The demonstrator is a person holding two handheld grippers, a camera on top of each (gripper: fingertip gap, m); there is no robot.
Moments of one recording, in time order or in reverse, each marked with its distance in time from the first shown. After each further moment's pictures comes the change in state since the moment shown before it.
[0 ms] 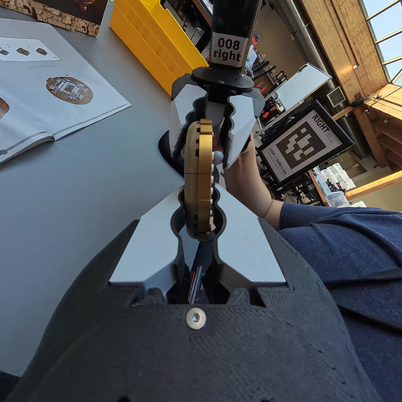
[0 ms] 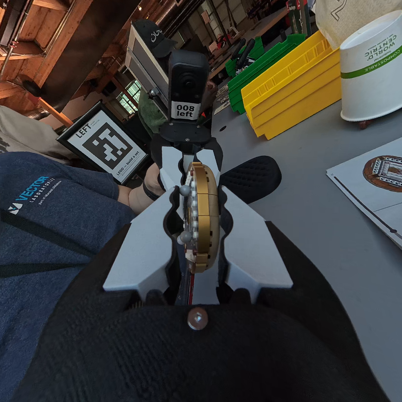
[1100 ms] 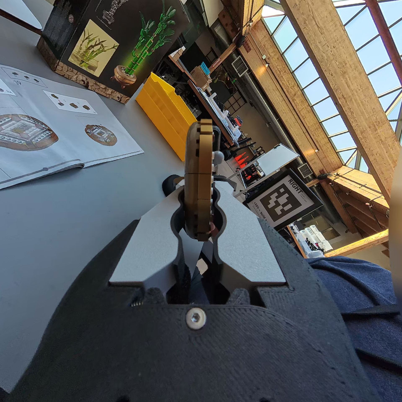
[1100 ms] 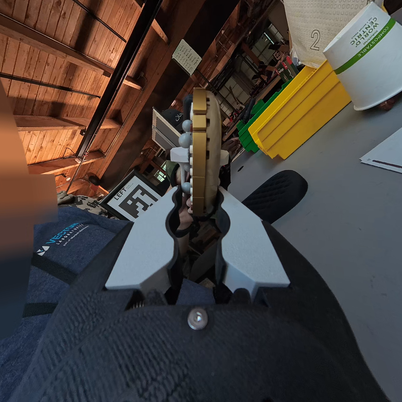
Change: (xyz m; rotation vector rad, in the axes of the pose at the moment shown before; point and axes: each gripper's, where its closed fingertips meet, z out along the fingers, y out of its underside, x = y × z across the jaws) left arm -0.014 -0.033 -0.031 0.302 0.025 -0.119; right arm 0.004 0.016 0.014 0.330 -0.089 0.229
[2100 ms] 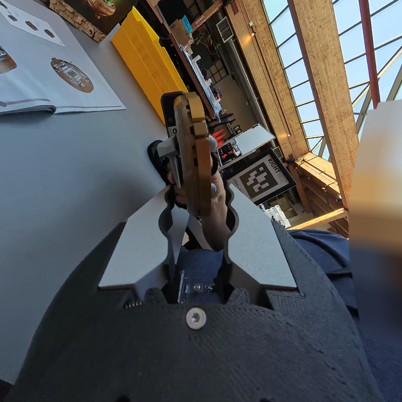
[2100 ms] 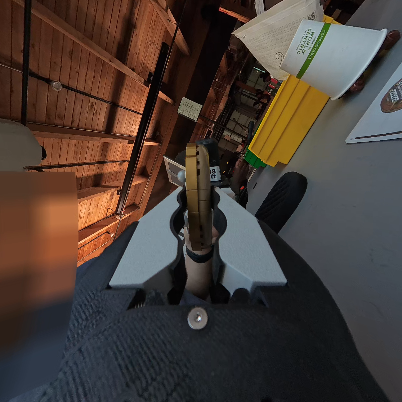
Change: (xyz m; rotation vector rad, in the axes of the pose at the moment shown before) left arm -0.011 0.040 -0.006 -0.137 0.103 -0.131; right arm 0.028 -0.017 -0.017 0.187 -0.025 0.291
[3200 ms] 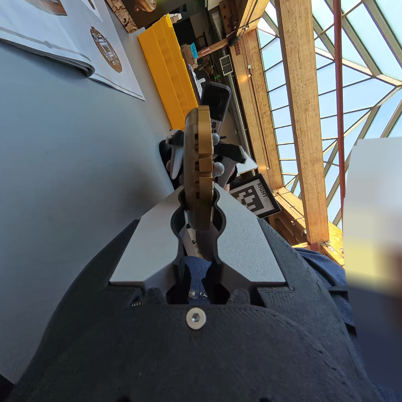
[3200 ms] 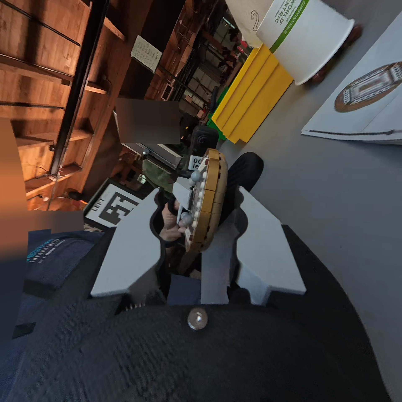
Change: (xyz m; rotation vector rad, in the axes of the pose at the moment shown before) left arm -0.041 0.016 0.003 0.095 0.021 -0.216; right arm 0.032 0.015 -0.003 -0.191 0.189 -0.190
